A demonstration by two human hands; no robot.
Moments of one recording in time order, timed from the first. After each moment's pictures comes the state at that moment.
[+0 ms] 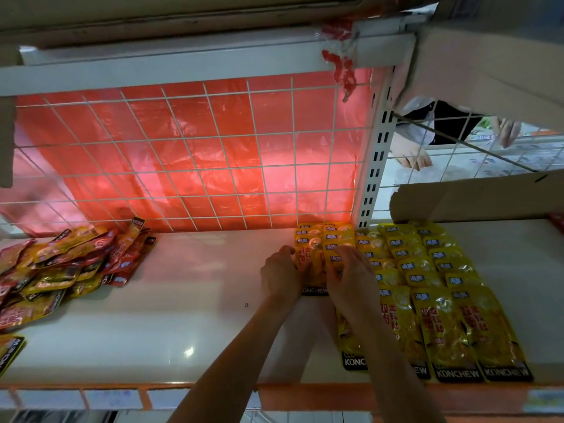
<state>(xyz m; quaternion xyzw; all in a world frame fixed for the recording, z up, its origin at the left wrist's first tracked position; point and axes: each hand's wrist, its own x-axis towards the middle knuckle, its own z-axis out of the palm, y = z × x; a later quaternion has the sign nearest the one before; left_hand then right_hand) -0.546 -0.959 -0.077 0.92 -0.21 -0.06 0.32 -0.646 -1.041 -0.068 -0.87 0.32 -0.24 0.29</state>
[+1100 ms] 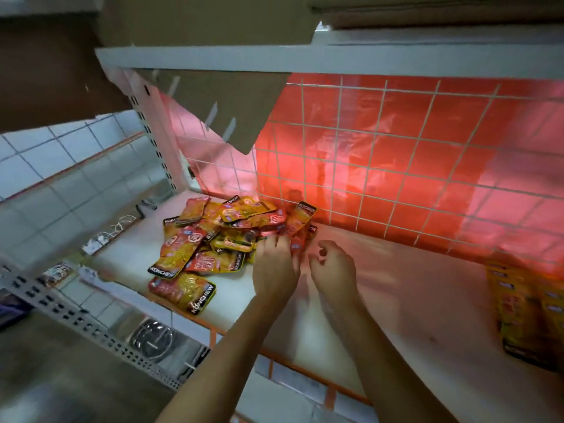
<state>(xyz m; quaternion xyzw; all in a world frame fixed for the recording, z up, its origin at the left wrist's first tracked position) -0.394 -0.687 -0.076 0.95 -0.13 0.16 0.23 -0.433 -0.793 -0.064 -0.88 0.19 -0.10 0.42</state>
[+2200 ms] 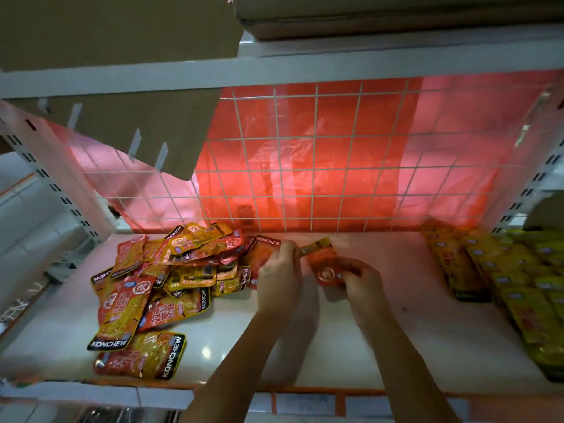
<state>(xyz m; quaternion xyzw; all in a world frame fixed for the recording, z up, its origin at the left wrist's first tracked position) -0.399 -0.720 -0.069 0.87 -0.31 0.16 0.35 -0.481 -0.832 -0.074 -0.60 0.36 -0.24 0.67</state>
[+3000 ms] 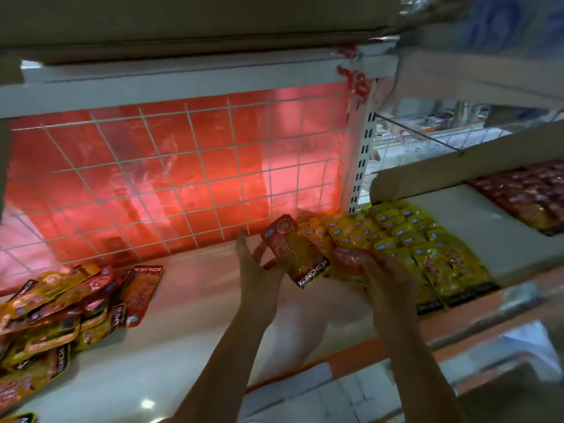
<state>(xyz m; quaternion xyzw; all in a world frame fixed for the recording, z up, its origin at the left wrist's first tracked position) -0.518 -0.846 -0.035 0.52 -0.17 -0.28 0.79 -0.672 -0.923 -0.022 -0.56 0.38 -0.49 0.55</state>
